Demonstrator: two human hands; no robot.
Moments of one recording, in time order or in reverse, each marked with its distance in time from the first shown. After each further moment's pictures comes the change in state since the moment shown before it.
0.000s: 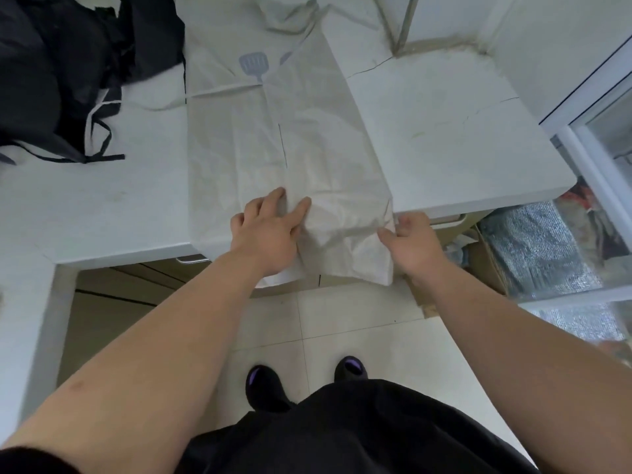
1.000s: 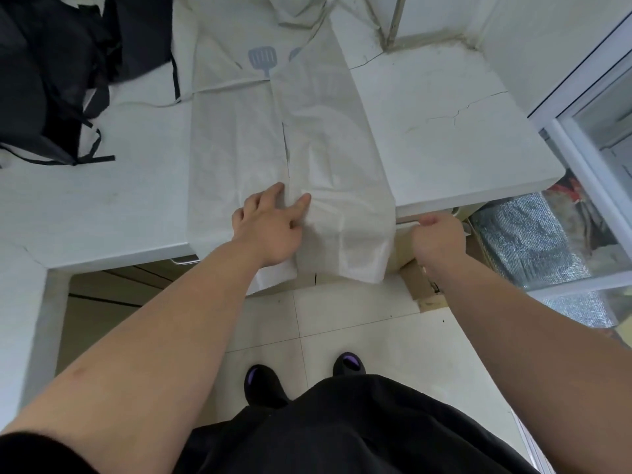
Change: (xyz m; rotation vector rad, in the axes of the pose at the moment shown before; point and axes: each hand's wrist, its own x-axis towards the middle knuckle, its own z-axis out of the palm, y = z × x) left_hand 0.005 0.004 -0.009 -0.097 -0.051 0.025; right_hand 0.008 0.013 -0.021 -0.007 0.231 0.180
